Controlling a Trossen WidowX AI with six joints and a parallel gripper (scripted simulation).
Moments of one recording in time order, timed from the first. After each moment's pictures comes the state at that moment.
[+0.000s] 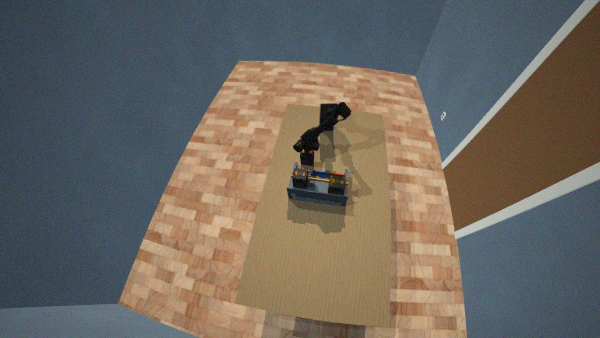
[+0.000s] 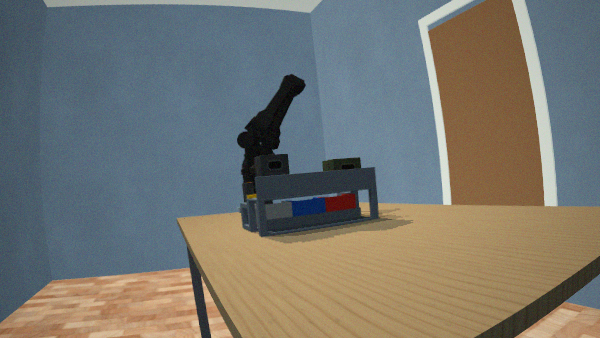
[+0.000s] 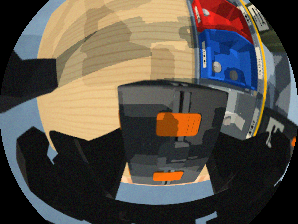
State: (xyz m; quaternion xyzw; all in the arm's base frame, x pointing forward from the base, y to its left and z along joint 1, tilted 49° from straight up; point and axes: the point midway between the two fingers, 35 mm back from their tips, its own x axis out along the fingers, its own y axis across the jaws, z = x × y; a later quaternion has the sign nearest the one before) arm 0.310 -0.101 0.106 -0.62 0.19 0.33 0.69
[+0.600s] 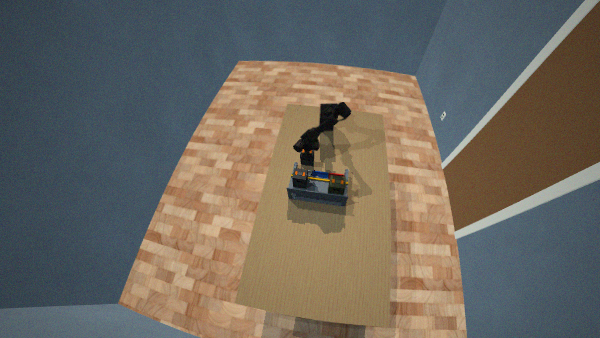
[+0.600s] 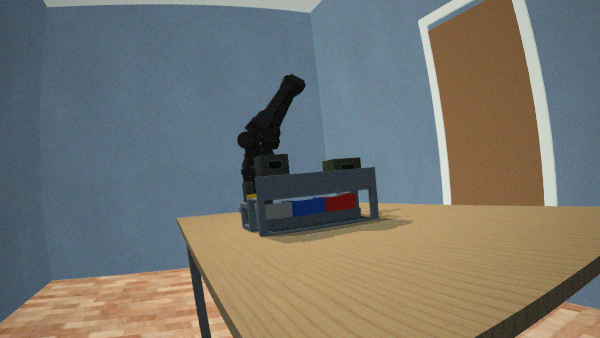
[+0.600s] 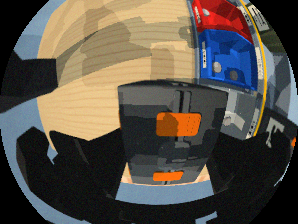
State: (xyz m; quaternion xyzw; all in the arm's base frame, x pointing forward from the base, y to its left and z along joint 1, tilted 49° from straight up) arm 0.310 -0.100 0.106 -0.62 0.19 0.33 0.69
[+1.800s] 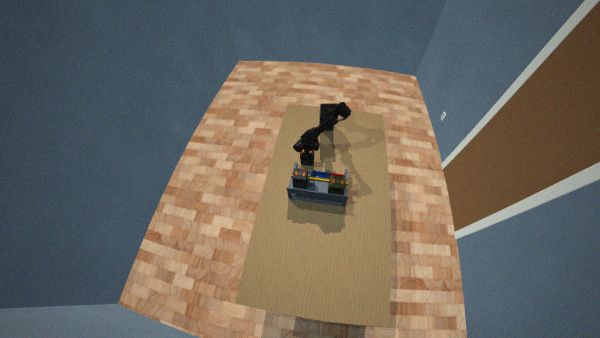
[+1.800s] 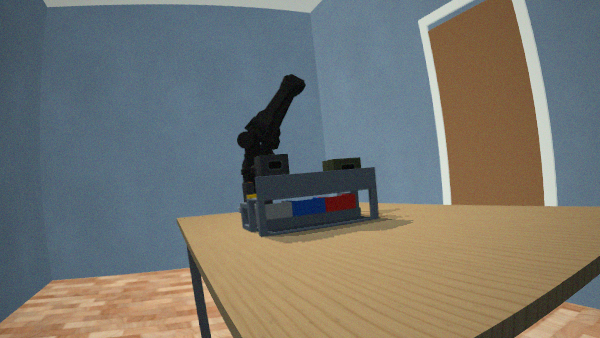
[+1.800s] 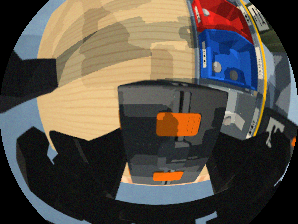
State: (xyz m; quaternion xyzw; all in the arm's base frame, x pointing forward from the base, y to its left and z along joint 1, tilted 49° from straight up) arm 0.310 -0.101 0.106 -0.62 0.19 0.33 0.69
